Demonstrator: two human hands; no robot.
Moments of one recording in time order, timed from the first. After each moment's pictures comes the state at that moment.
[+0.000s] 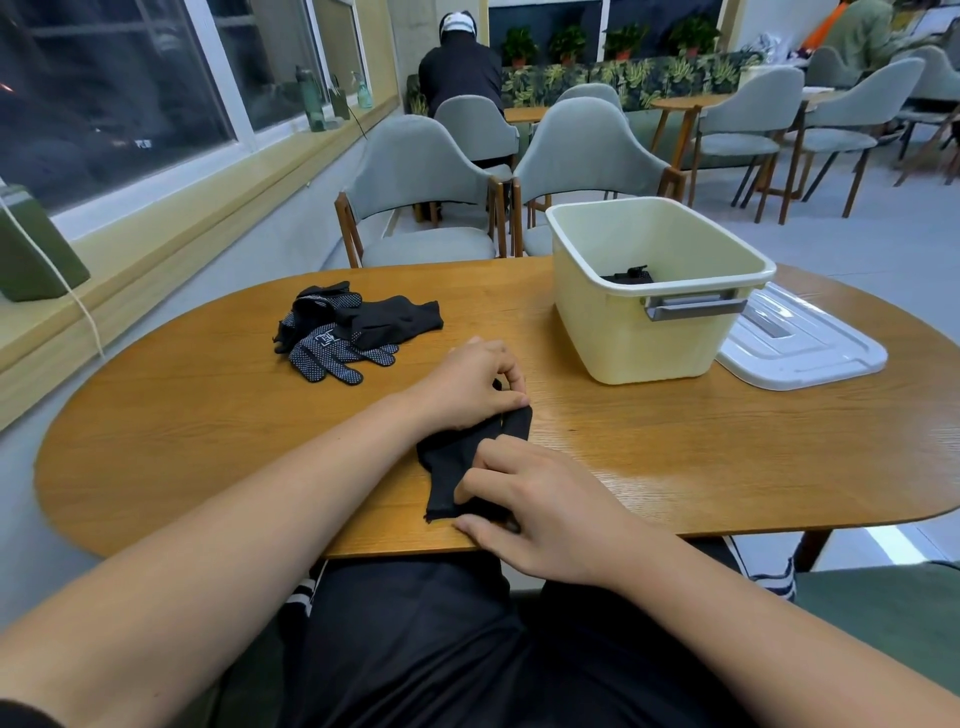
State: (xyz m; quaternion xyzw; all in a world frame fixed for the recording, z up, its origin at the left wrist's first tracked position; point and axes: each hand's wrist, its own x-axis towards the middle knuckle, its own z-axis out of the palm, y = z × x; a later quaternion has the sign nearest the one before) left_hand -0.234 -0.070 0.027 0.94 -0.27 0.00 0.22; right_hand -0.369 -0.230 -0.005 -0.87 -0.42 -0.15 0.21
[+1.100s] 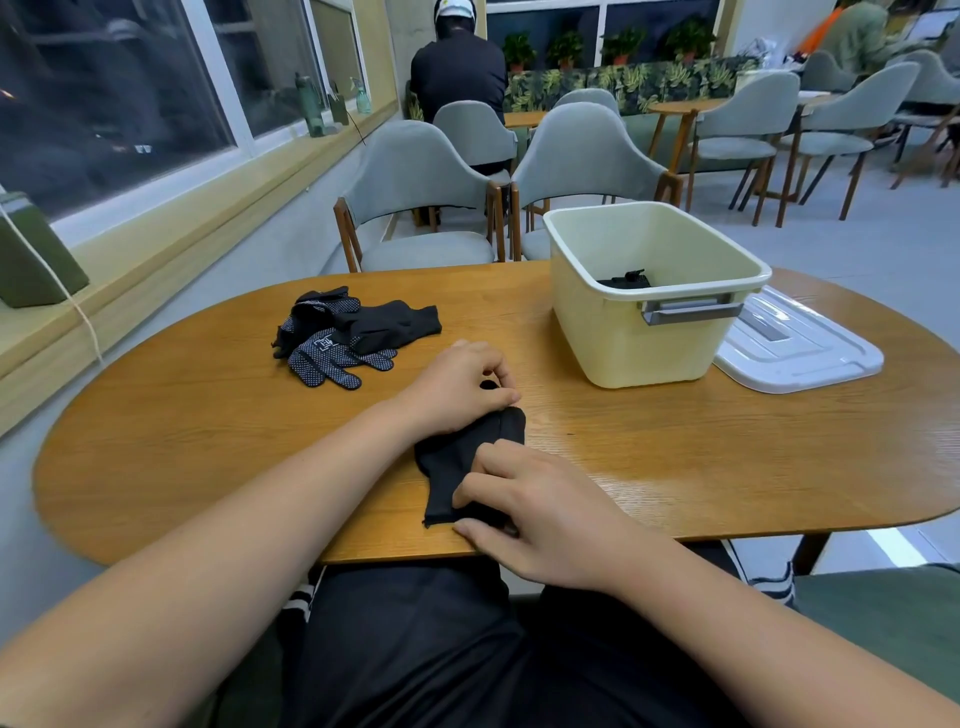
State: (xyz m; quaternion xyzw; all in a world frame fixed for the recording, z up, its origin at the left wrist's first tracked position) left_hand -0.232 -0.058 0.025 0.93 -0.26 0.03 0.25; right_hand -0.367 -0.230 -0.007 -0.87 -0.42 -0.15 0.22
